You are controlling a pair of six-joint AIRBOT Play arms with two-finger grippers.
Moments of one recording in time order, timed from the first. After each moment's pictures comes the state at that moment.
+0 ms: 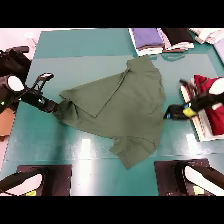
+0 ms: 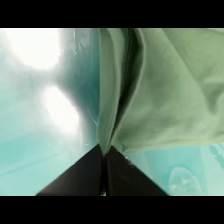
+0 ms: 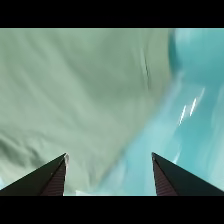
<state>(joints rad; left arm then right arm) -0.02 -1.19 1.01 1.35 -1.21 -1.21 -0.15 -1.06 0.82 -1.20 1.43 1.46</state>
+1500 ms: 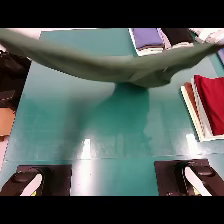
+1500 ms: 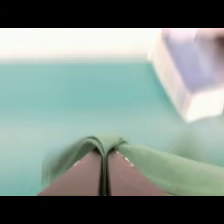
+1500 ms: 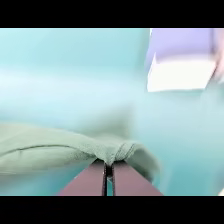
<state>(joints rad) -0.01 -0.73 1.67 1.32 -1.01 -1.57 -0.13 -0.72 1.55 -1.18 1.22 1.49</state>
